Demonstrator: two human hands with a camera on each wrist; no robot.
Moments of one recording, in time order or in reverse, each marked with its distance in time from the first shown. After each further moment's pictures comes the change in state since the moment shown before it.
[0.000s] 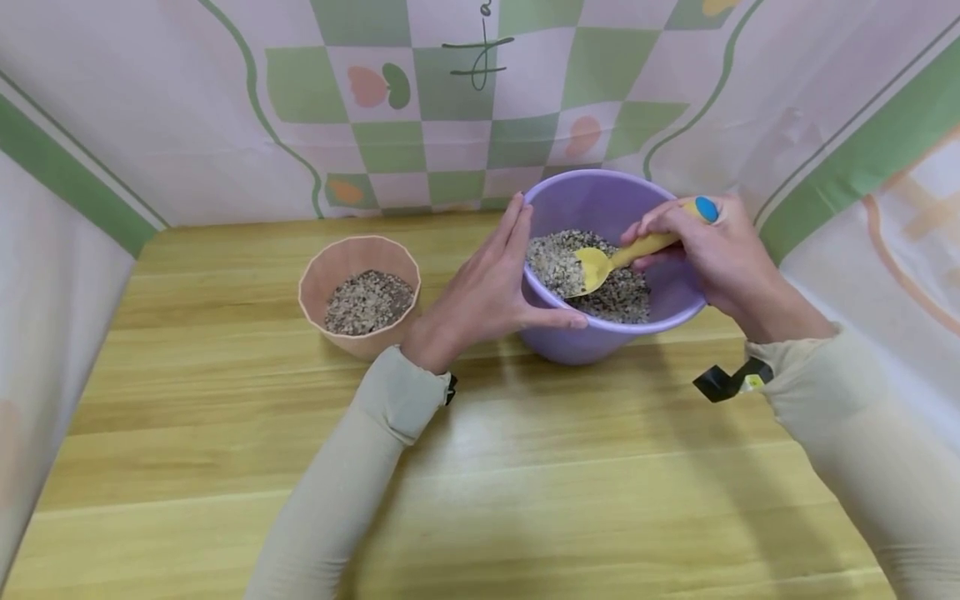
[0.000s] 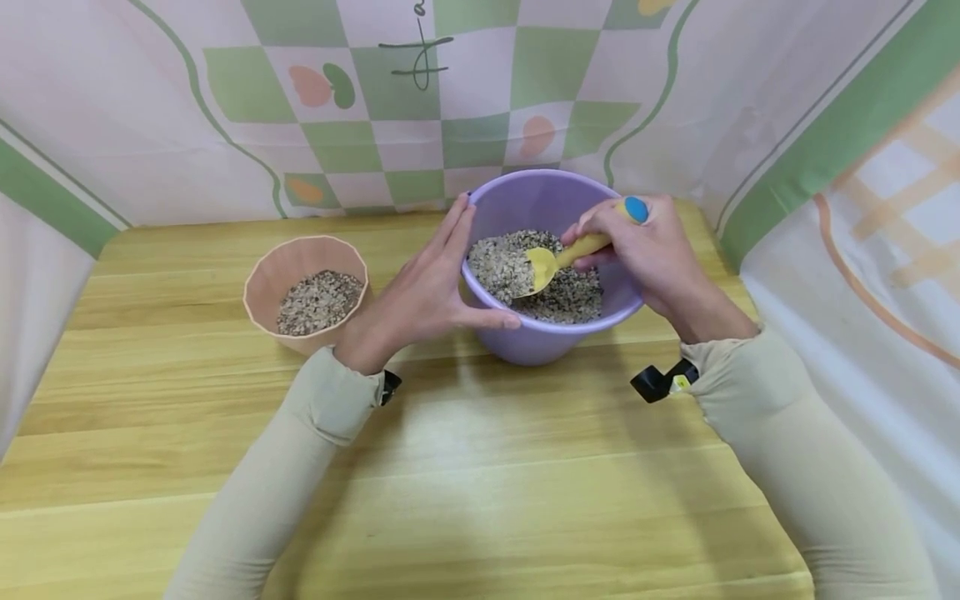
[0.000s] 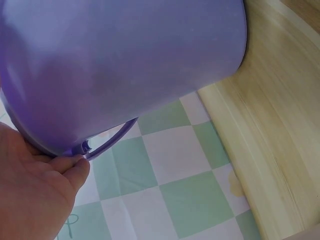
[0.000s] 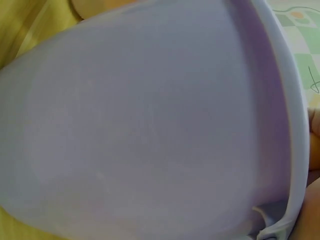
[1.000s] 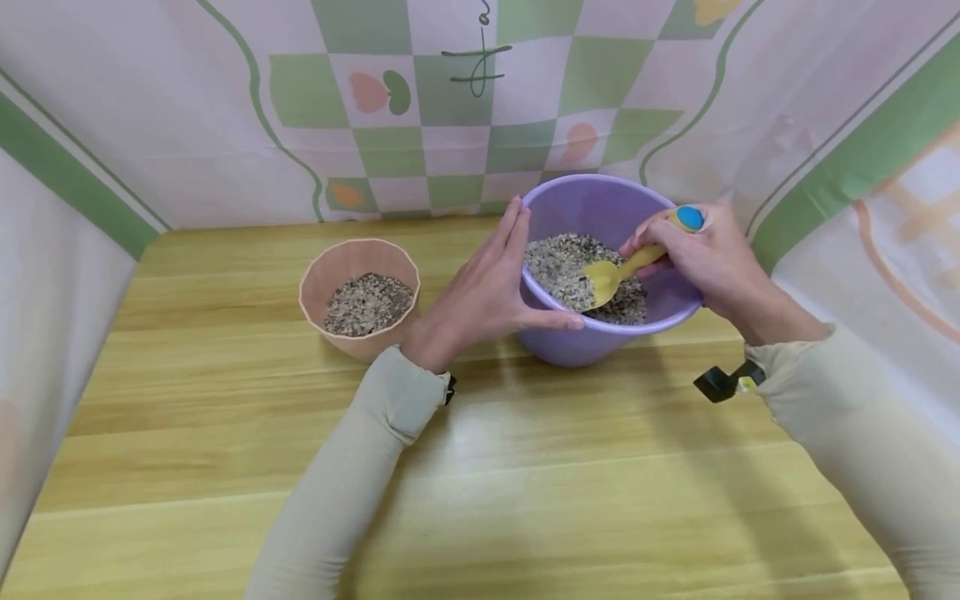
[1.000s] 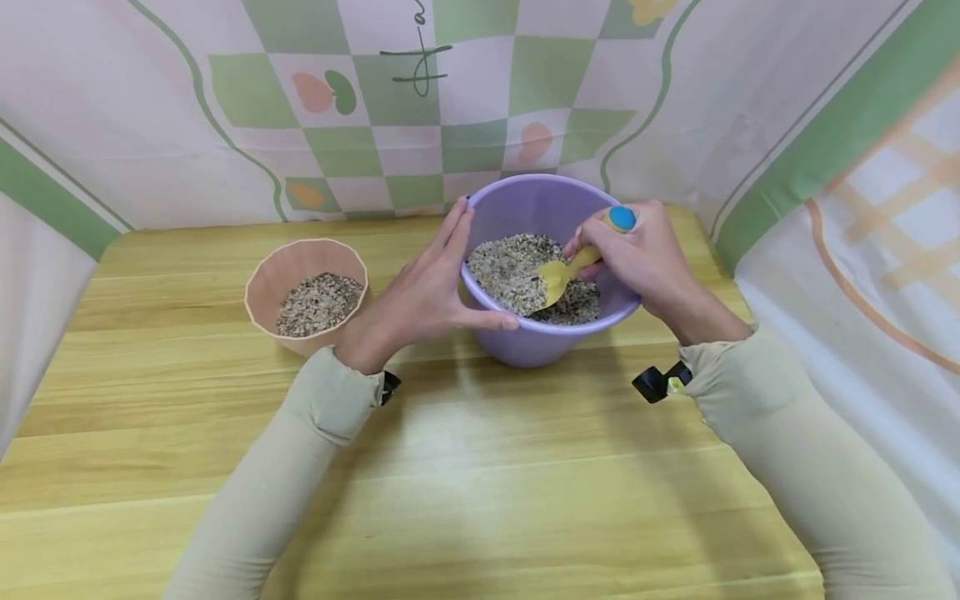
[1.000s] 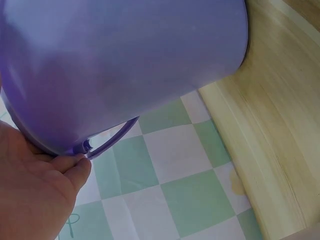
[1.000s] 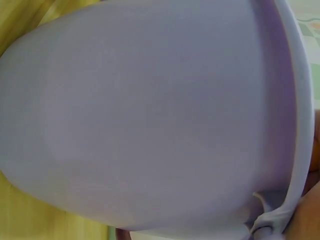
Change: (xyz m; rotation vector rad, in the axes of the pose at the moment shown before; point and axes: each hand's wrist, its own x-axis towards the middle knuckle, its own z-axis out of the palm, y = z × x) left_hand 0.001 0.002 -0.002 0.007 -0.011 -0.004; right_hand -0.002 -0.002 0.000 -0.318 0.058 0.028
